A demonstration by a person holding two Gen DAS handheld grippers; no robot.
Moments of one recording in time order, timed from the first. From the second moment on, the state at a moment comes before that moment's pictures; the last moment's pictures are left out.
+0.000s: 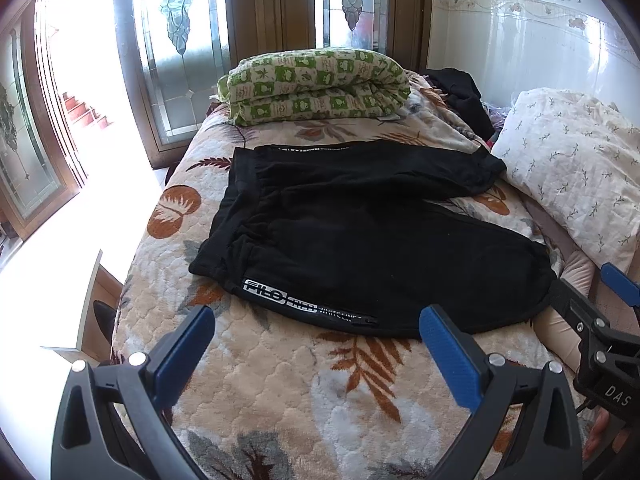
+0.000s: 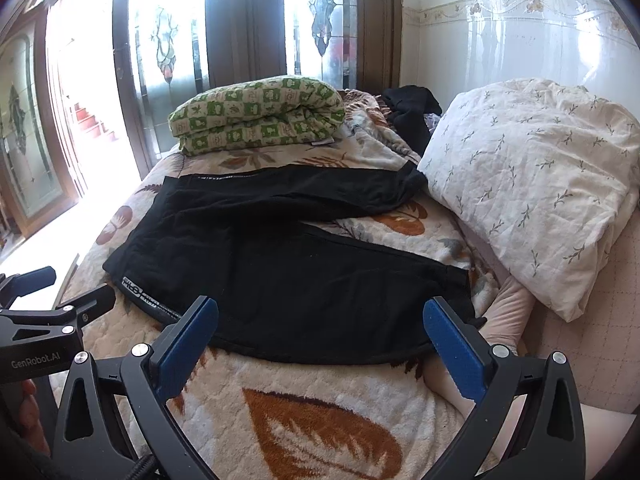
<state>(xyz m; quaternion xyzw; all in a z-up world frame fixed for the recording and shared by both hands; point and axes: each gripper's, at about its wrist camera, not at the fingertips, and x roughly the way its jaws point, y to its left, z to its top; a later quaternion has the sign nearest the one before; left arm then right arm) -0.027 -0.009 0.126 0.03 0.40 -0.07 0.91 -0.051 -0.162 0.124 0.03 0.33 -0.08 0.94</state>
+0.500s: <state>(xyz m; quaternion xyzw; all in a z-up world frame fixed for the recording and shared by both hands) 0.018 -0.001 0.118 0.03 0.40 -0.08 0.91 0.020 -0.165 0.124 0.01 0.41 0.02 0.91</state>
